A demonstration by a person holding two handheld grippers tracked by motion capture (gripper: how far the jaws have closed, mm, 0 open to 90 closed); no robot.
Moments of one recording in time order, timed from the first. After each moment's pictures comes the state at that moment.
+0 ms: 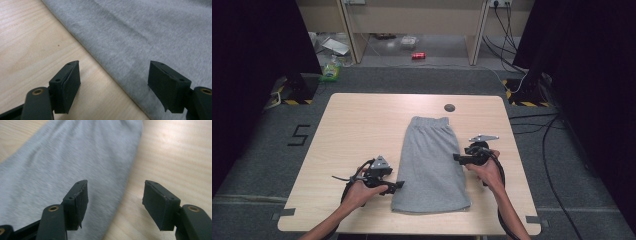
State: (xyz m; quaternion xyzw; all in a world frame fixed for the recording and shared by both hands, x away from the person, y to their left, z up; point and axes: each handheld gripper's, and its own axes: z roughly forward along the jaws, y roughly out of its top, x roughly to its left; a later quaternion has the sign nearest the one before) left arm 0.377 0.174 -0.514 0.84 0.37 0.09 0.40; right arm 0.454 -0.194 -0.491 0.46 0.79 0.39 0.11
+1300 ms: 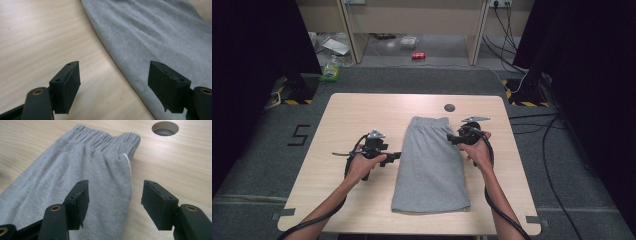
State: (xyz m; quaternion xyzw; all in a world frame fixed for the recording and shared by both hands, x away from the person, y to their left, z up) left arm 0.467 0.187 -0.492 0.79 0.45 0.09 0.42; right arm 0.513 -0.169 -0.471 0.47 0.78 0.39 0.13
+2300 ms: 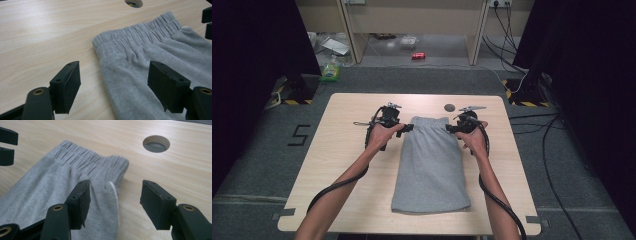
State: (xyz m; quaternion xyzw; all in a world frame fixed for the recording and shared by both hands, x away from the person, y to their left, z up) left arm 0.559 0.138 -0.462 0.78 0.48 0.12 0.39; right arm 0.550 -0.161 -0.462 0.49 0.77 0.38 0.14
